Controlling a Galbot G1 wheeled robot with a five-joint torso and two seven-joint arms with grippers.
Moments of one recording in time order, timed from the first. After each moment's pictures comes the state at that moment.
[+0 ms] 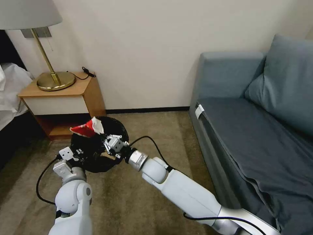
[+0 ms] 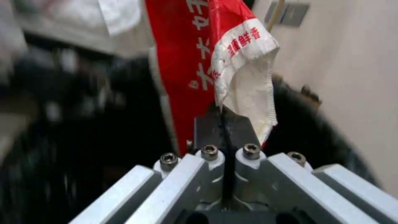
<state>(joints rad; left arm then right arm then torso) 1.27 -1.58 -0.75 -1.95 -0.31 0.36 -0.31 -0.61 1.44 -0.47 1.31 0.08 0.25 -0.06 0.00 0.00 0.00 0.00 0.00</state>
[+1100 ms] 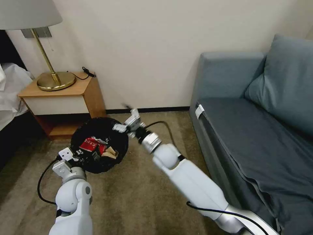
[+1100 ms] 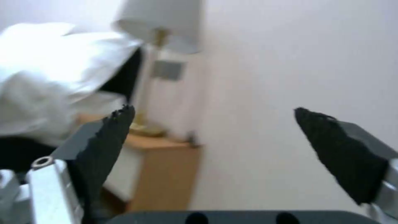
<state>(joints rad) 1.23 -1.56 -0.79 -1.92 -0.46 0.39 -0.42 -0.70 1.41 -0.04 1.57 0.12 0.23 -0.07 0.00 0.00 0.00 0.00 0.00</state>
